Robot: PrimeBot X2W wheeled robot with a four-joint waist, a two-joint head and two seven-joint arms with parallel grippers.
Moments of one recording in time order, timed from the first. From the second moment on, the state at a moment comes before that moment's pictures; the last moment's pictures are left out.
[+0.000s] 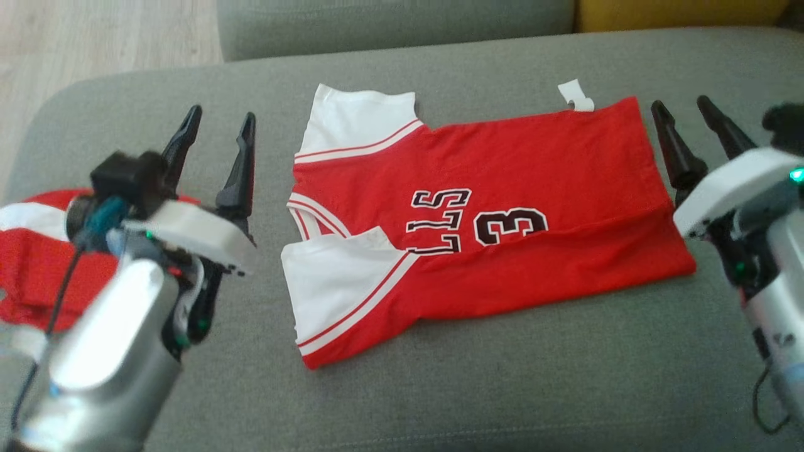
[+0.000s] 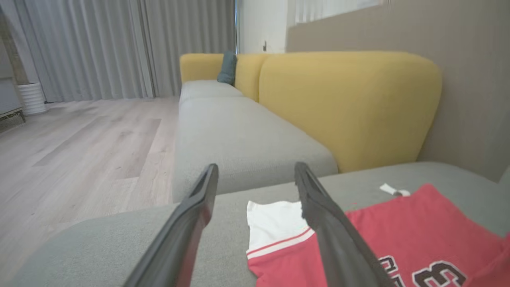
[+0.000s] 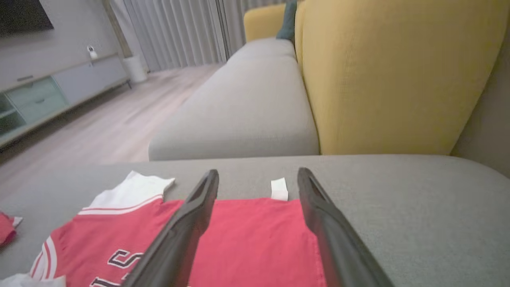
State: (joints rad) left arm -0.54 0.42 -0.64 0.29 -0.63 0.18 -0.25; right arm -0.59 -0.41 0.34 0.56 0.62 0.13 0.05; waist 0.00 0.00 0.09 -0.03
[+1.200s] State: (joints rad) left arm -0.04 0.05 -0.33 0.41 -0.33 0.08 -0.24; right arm -0.13 -0.17 0.05 0.24 0.33 0.13 -0.22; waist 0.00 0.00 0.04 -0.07
